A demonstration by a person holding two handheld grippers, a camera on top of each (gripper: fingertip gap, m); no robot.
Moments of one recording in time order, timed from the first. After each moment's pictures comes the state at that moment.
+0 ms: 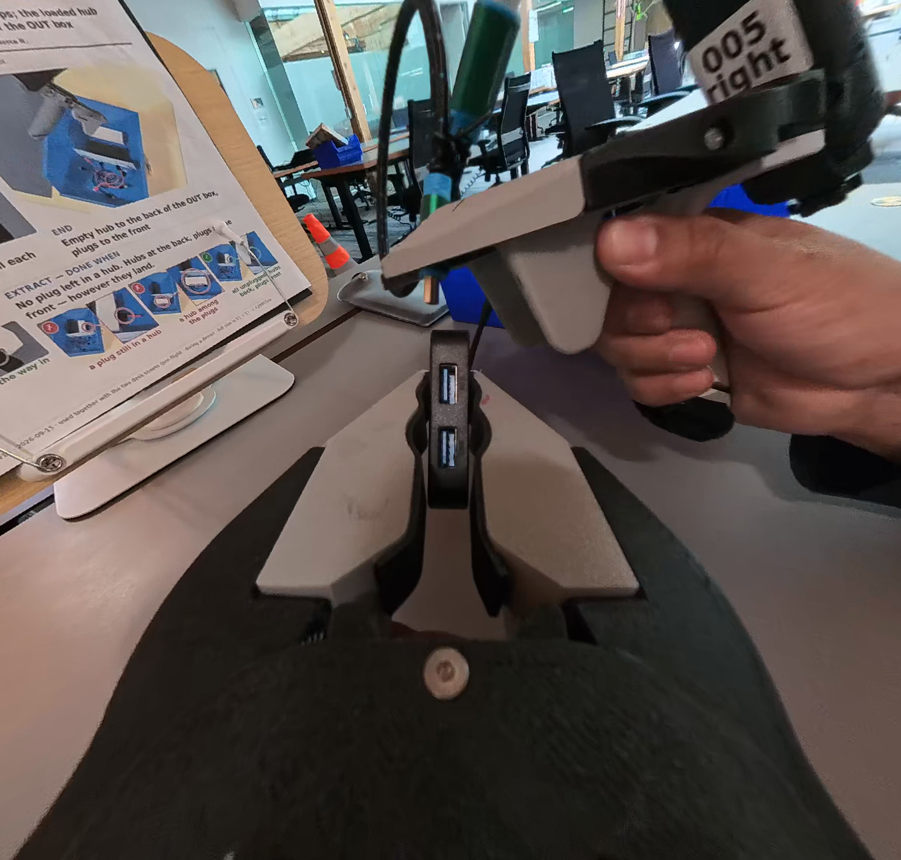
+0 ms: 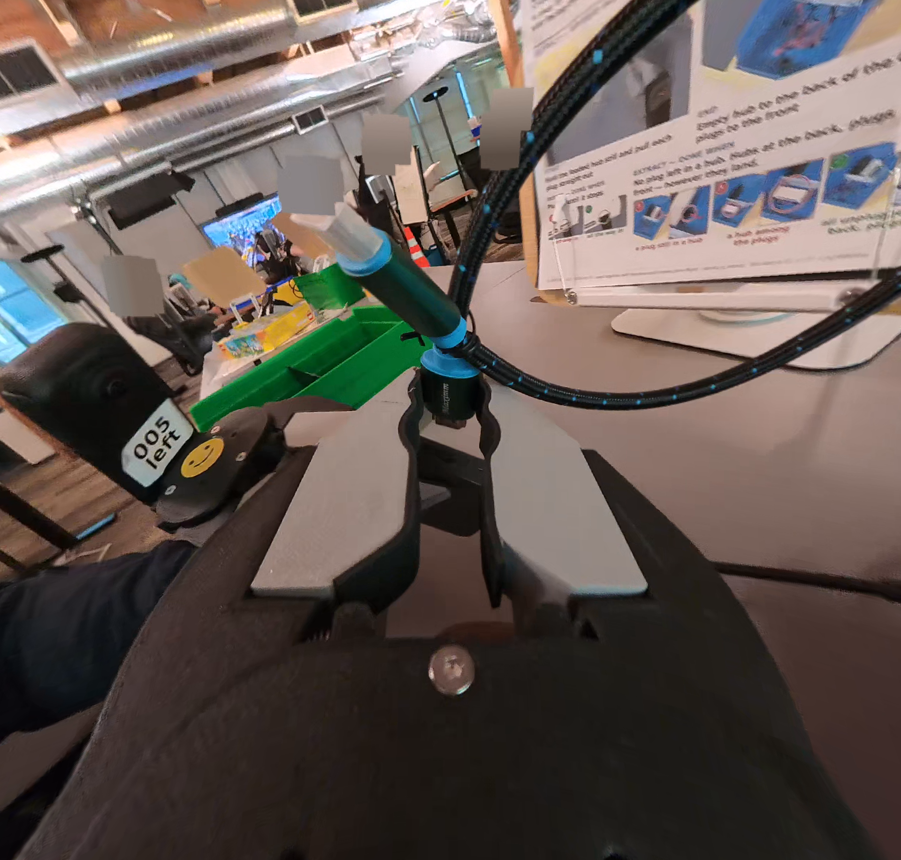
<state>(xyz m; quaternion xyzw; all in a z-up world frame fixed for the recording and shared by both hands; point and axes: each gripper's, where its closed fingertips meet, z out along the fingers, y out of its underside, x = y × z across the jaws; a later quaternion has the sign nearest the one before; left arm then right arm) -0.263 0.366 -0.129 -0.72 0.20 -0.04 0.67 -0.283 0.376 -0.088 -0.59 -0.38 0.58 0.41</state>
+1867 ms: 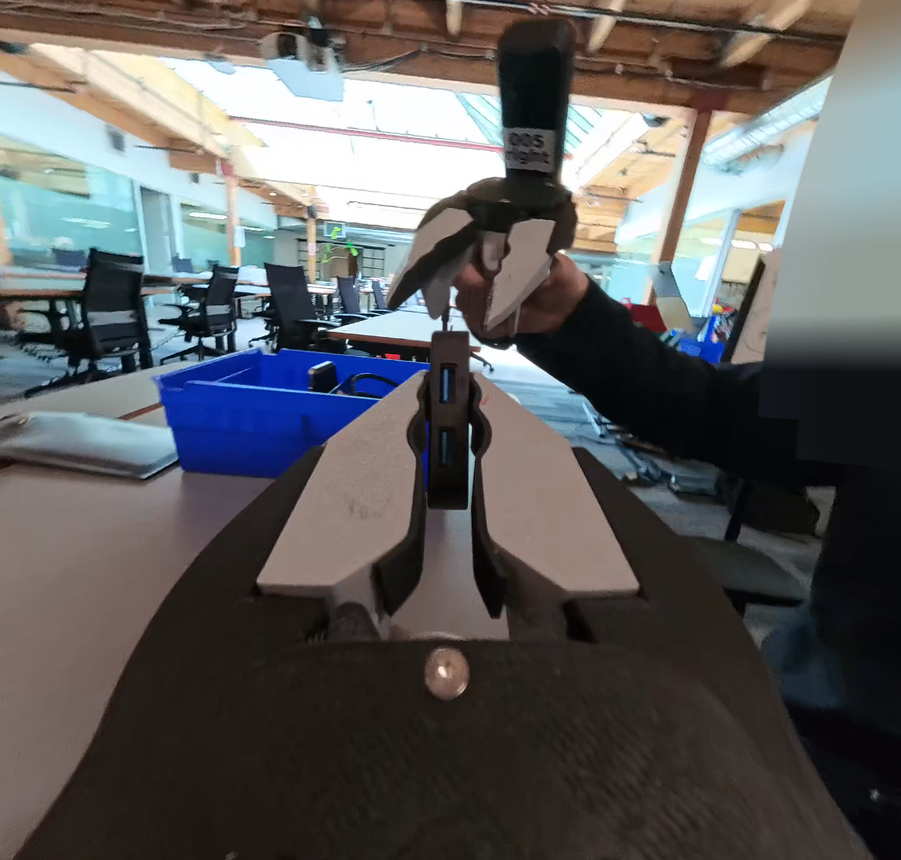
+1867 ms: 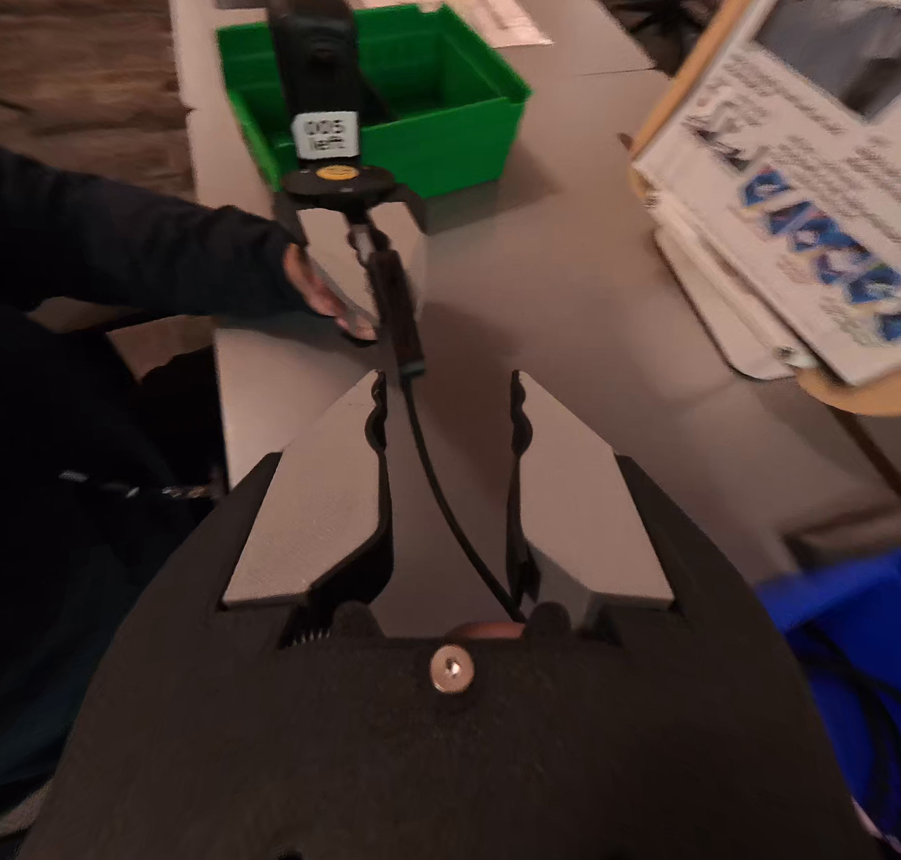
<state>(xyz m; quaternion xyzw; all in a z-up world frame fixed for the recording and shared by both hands) -0.217 0.305 -0.069 -0.54 0.26 -0.41 0.69 -0.189 0.336 -0.056 -0.54 -0.69 0.35 0.34</state>
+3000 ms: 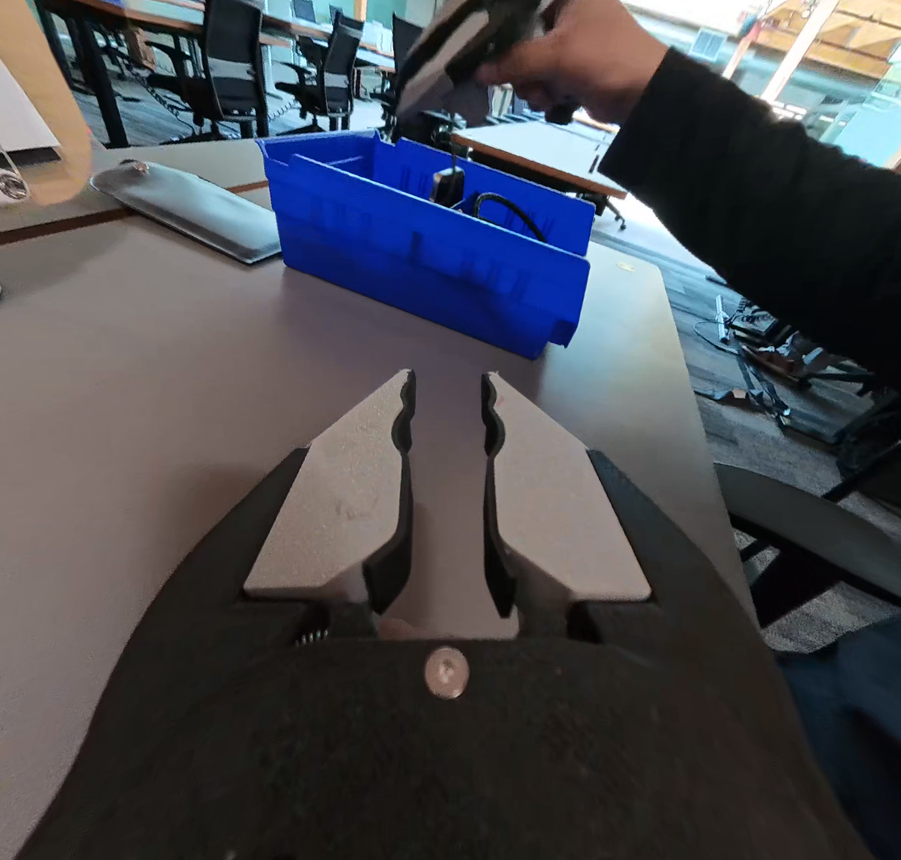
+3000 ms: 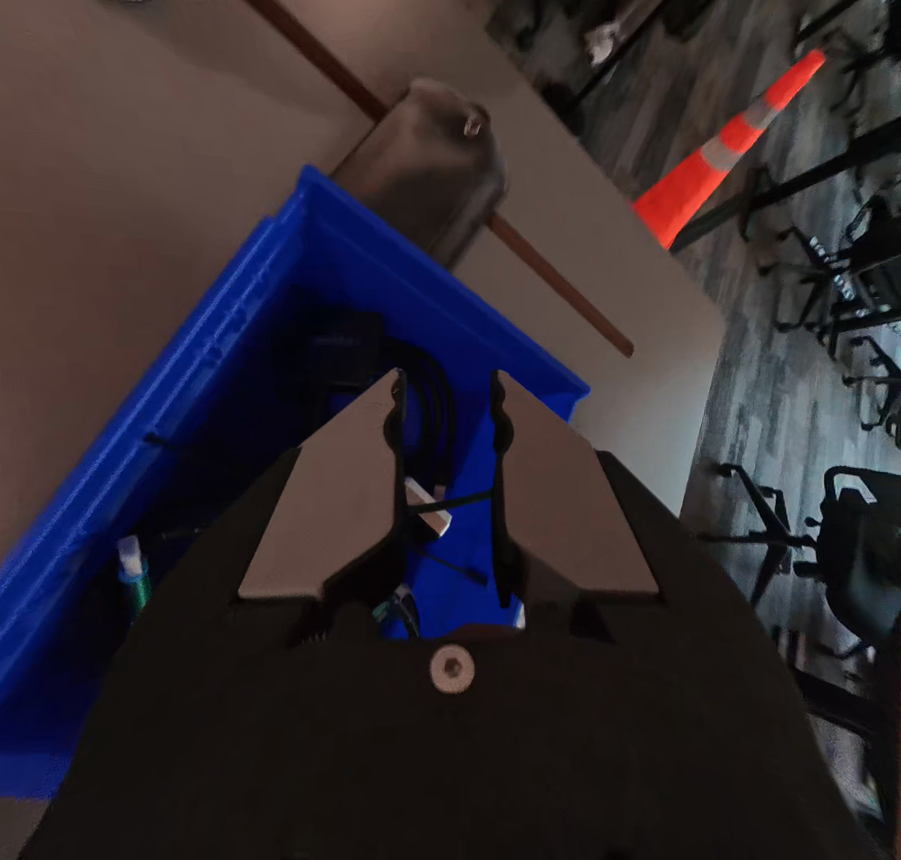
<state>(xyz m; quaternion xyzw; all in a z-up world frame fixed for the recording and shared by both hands) -0.227 0.359 -0.154 -0.74 0.18 -0.30 0.57 -0.087 0.635 -0.102 -0.76 -0.53 -0.04 0.38</state>
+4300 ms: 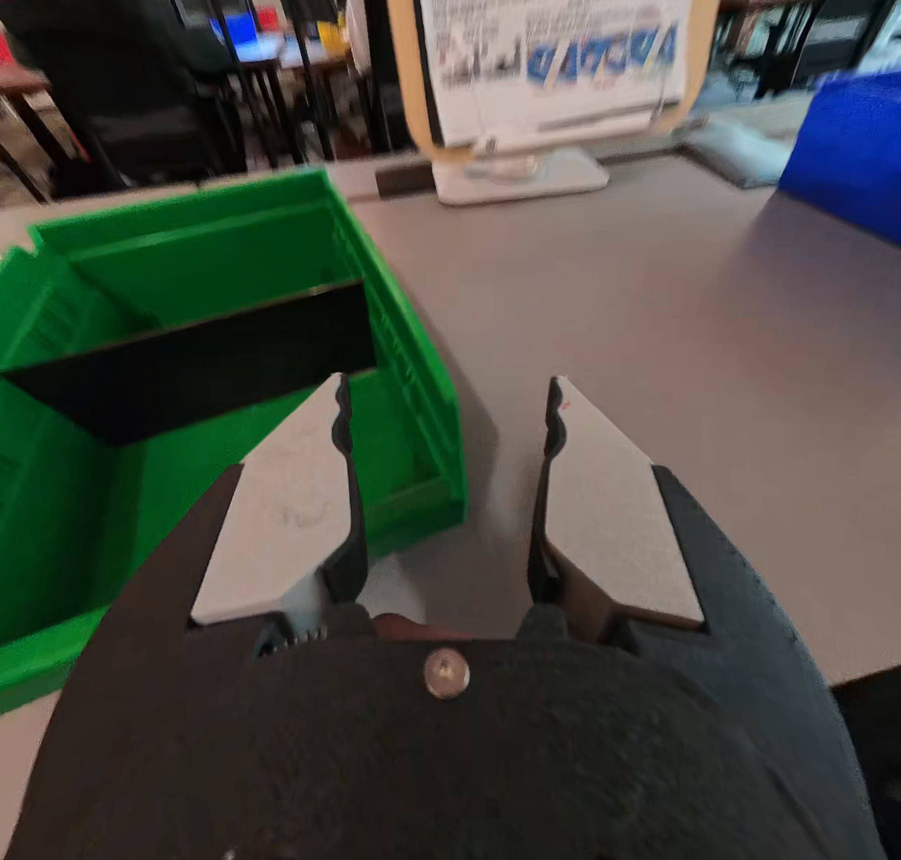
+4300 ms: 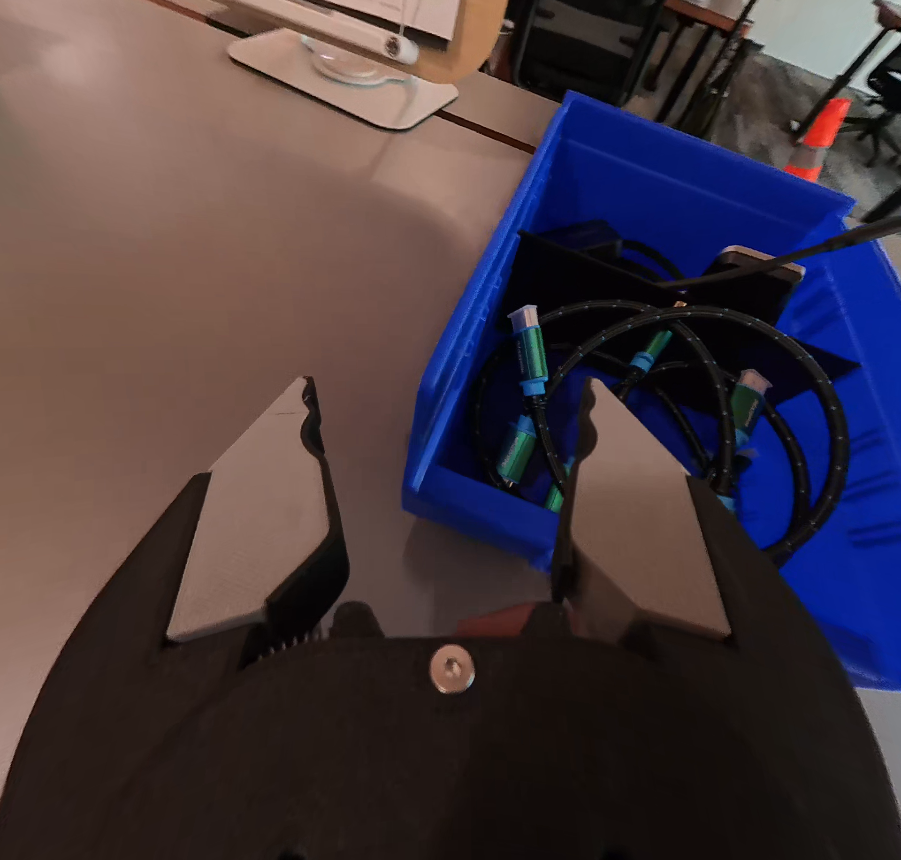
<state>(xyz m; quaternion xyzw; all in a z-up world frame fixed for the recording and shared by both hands) -0.429 0.153 -0.151 -0.80 -0.11 0.12 0.58 -0.072 0.438 -0.173 -0.73 -0.41 0.17 0.51</state>
